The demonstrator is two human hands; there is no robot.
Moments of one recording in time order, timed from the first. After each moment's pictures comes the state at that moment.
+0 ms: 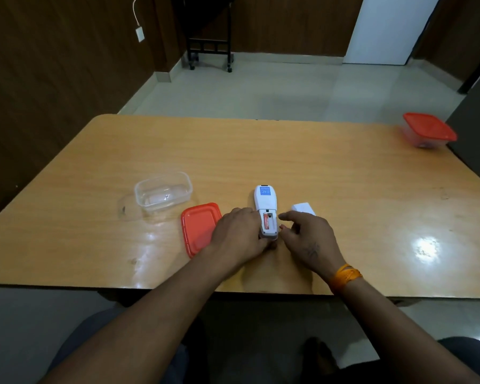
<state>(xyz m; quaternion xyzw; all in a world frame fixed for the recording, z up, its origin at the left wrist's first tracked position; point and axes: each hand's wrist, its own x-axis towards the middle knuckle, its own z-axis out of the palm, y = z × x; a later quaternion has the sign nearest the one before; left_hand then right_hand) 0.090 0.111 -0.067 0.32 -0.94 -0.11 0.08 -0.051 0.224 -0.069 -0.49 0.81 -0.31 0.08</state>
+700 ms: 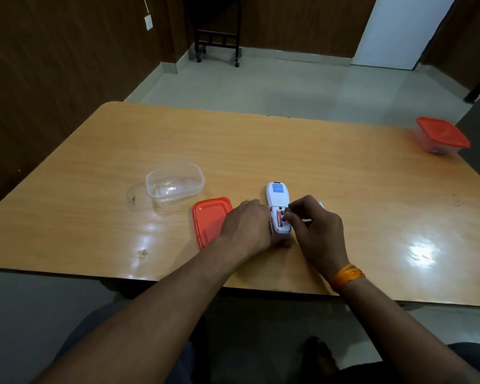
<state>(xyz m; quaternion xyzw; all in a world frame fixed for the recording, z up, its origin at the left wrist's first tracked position) 0.089 0.097 -0.071 0.35 -0.92 -0.16 0.08 -0.038 0.213 -0.076 -0.52 0.74 -0.42 -0.03</state>
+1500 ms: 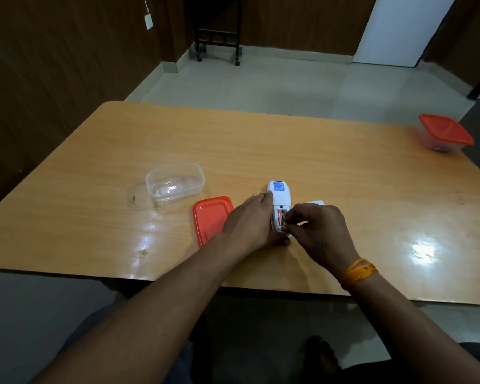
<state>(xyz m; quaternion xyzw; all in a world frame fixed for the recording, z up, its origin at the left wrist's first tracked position) 0.088 0.094 -0.066 0.32 -0.92 -0.22 0.08 -0.046 0.214 -0.064 -0.57 0.76 -0.32 0.00</state>
